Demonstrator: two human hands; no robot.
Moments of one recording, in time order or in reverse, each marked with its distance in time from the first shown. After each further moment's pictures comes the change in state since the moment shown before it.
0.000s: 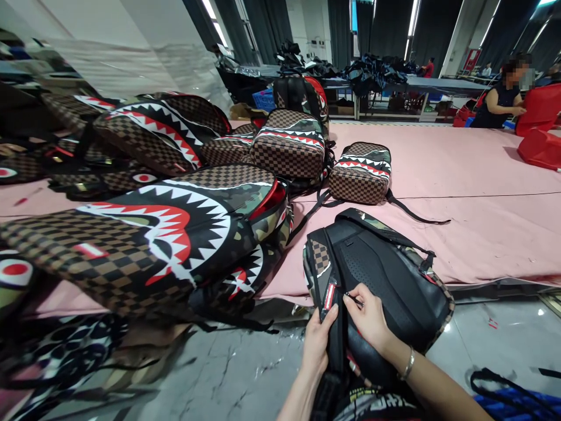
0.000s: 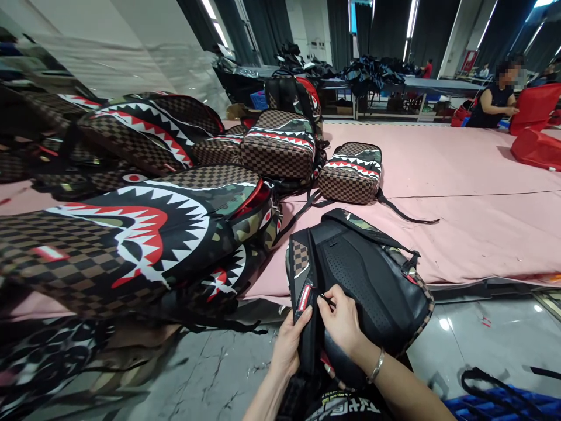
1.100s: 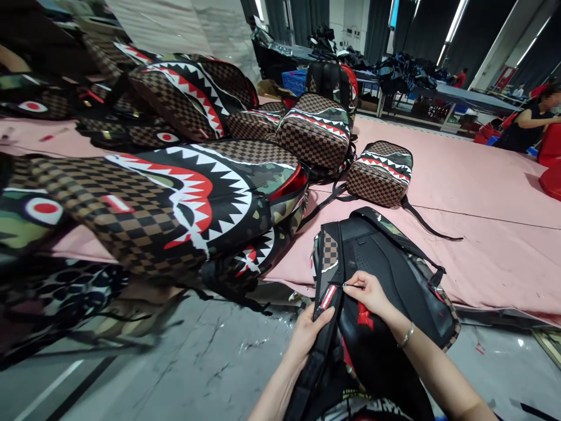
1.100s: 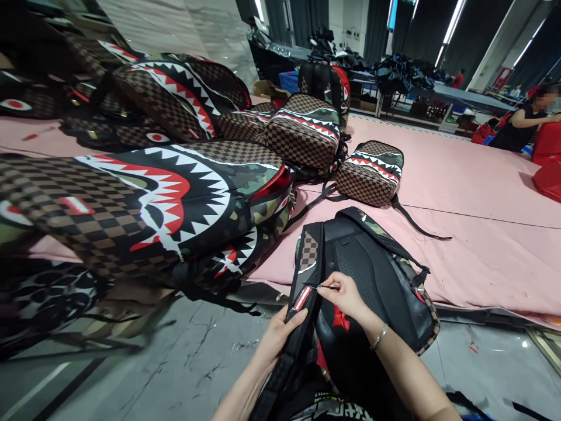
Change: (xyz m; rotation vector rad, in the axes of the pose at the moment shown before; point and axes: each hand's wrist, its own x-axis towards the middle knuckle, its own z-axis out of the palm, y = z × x) left_hand 0.004 0.019 -0.025 0.042 -0.065 -0.023; right_hand 0.058 0.013 0.004 0.311 -0.364 0.050
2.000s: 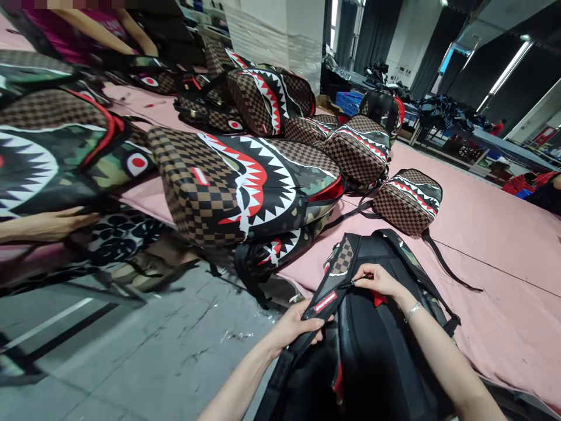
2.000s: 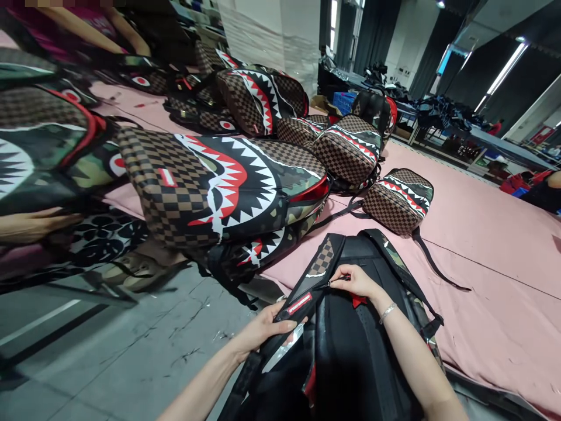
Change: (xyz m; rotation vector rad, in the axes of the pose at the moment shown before) left_hand 0.018 0.038 -0.049 0.136 -0.308 0.040; right_hand 0.100 -0.020 -0.025 -0.276 -0.569 -0.046
